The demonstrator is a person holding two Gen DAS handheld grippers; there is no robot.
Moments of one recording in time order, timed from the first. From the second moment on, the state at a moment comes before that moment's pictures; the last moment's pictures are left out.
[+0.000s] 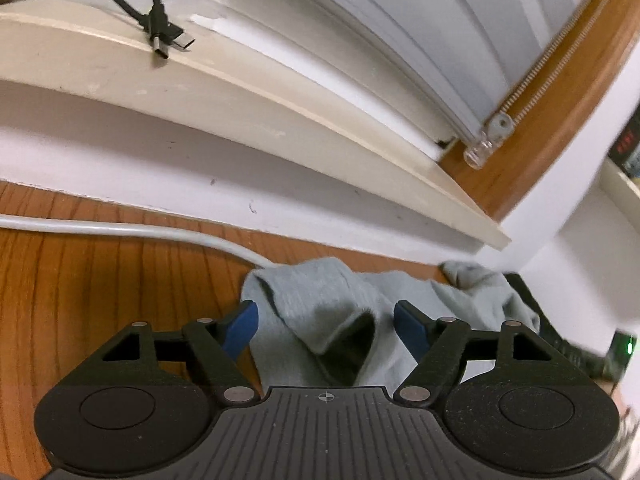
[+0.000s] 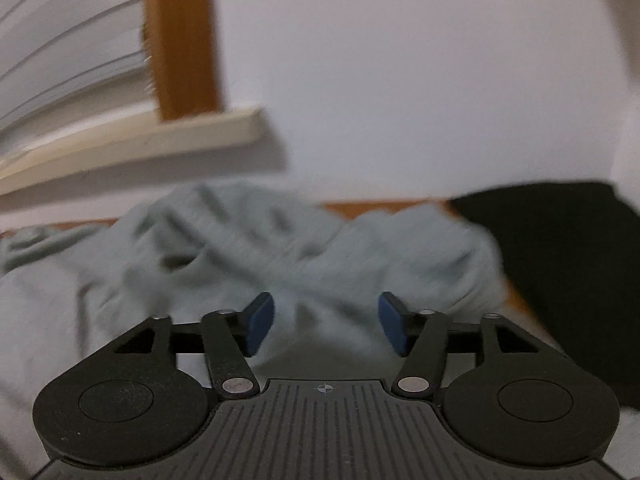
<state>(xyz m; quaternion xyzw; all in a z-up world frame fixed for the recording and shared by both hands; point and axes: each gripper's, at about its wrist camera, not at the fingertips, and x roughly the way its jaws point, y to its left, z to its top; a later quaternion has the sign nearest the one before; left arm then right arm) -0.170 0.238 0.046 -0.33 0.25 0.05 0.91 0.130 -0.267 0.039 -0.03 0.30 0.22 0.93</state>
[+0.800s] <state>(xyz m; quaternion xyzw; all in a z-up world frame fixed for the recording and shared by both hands) -0.170 0.175 0.050 -0.24 0.28 0.03 0.93 0.118 -0.254 0.017 -0.06 0.31 0.23 0.92</state>
